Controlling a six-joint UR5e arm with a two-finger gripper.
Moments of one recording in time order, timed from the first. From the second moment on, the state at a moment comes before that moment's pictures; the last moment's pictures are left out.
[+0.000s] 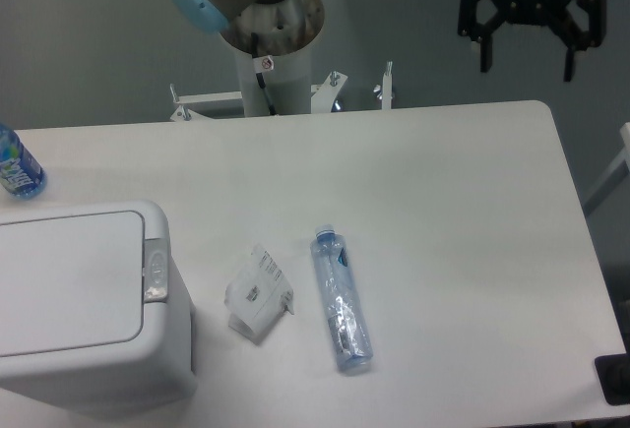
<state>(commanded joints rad) 2.85 -1.59 -1.45 -1.26 1.38 1.35</state>
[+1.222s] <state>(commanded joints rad) 2.59 -1.70 -1.40 -1.16 1.39 0.65</state>
